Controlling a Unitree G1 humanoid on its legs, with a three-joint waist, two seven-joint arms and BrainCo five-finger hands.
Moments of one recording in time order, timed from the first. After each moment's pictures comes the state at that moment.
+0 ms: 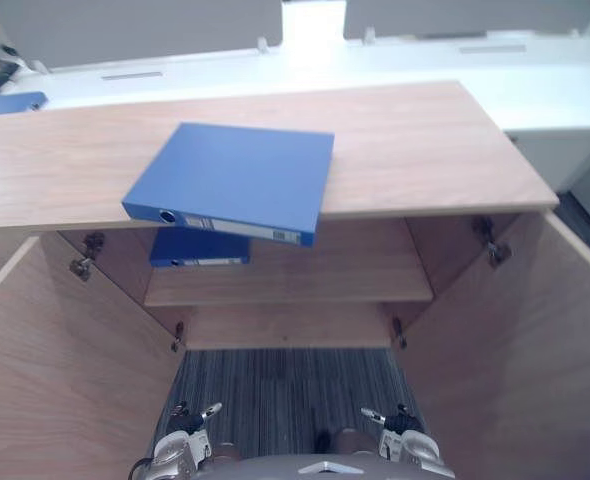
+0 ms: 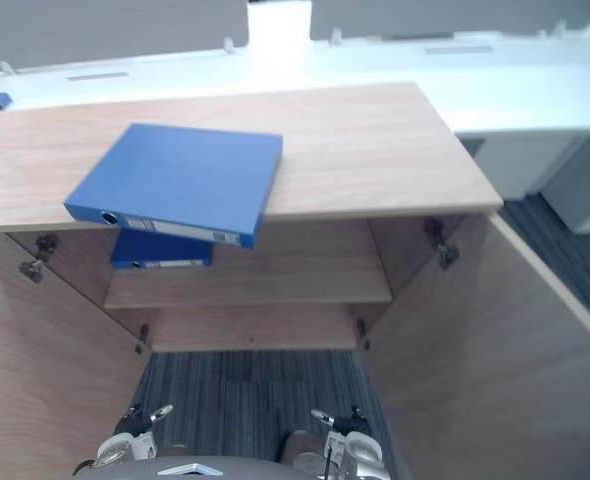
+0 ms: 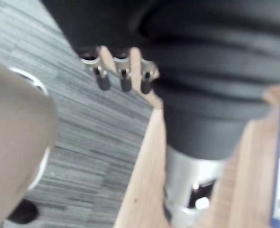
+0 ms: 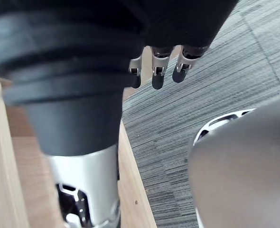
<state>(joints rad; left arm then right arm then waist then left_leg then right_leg) 0.04 -0.05 0.33 0.99 -0.06 -0.03 0.10 0.04 -0.04 -0.26 0.96 0.08 -0.01 -0.14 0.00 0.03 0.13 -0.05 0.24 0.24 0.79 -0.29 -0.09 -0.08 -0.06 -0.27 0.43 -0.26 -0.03</state>
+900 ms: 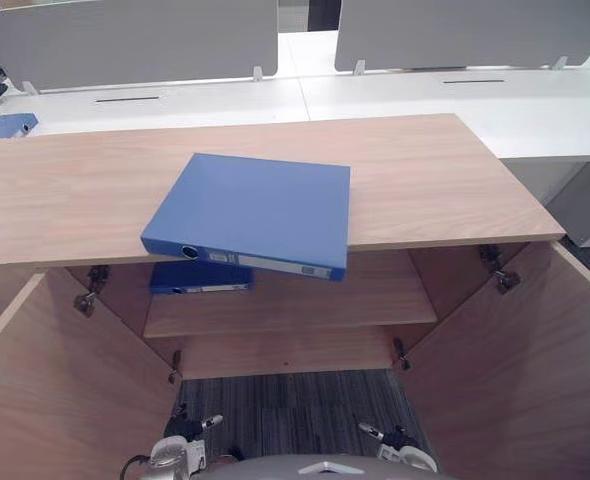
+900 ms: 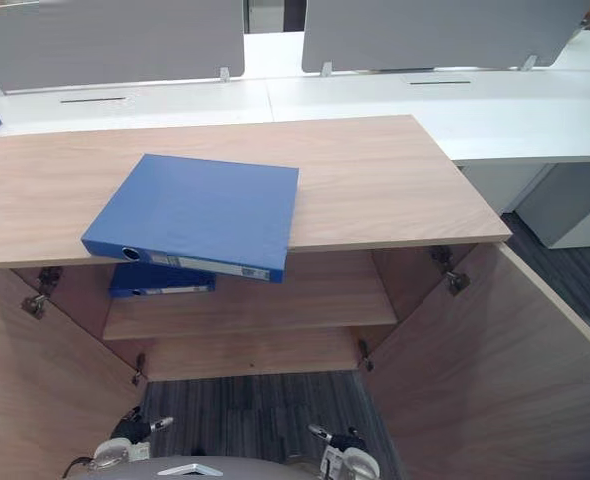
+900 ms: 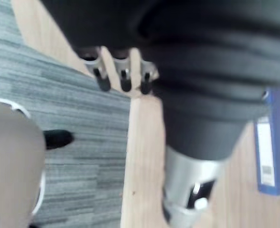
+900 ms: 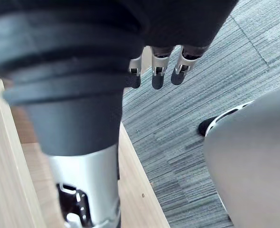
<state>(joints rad) 0.07 0.03 0.14 1.01 -0.02 -0.04 0.11 0.04 -0.03 -0.32 1.04 0.09 -0.01 -0.14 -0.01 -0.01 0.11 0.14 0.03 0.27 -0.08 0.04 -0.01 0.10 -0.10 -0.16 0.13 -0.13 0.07</state>
